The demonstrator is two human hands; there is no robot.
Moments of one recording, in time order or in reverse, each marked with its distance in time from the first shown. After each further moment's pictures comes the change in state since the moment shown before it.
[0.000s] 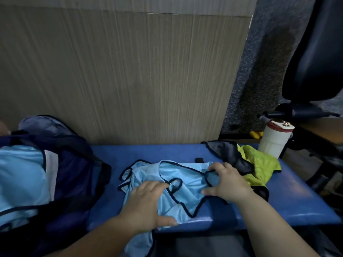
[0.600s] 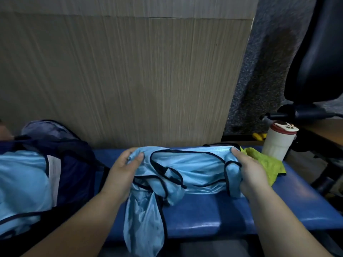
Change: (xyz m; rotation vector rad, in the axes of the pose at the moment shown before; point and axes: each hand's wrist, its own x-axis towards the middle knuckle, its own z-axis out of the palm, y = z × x) left_hand 0.019 -0.015 -0.068 -1.461 0.540 -0.262; right_hand 0.017 0.001 -0.022 1.468 0.312 0.279
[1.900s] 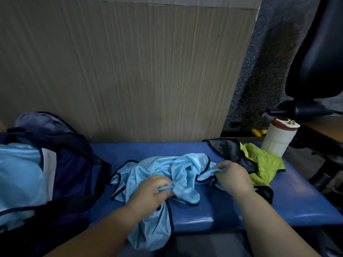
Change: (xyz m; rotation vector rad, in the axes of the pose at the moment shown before) left_hand -0.009 -0.077 0.013 0.832 -0.438 0.291; right_hand -0.003 0.028 0.007 -1.270 -0.011 -0.175
